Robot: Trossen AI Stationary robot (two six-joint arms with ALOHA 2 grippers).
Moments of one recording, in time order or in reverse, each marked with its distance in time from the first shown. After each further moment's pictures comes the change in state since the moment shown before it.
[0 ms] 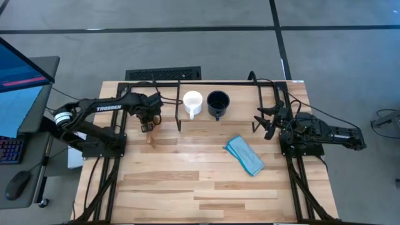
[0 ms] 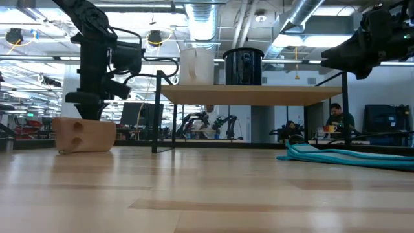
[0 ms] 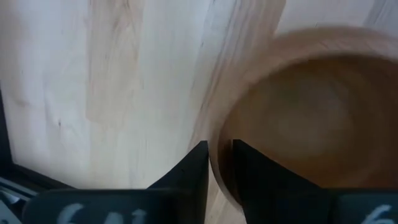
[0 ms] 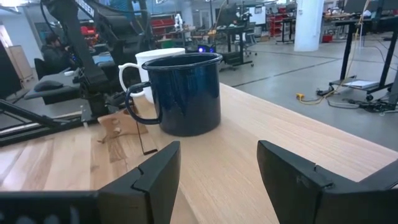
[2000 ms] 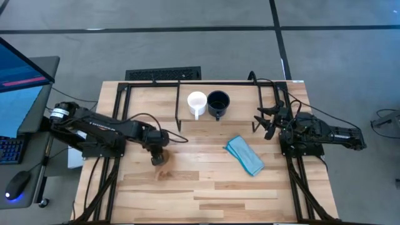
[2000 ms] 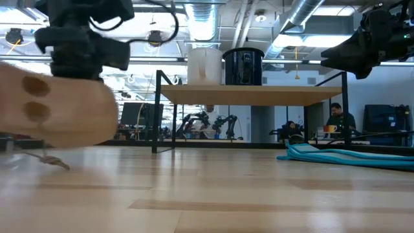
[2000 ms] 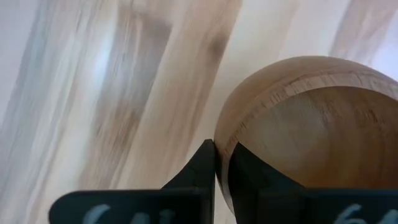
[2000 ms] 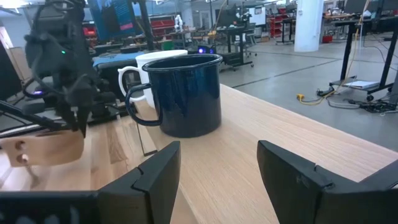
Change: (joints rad) left arm -0.672 -0.061 -0.005 0.183 0.261 -0.809; right arm 0.000 0.000 0.000 0.004 0.000 0.002
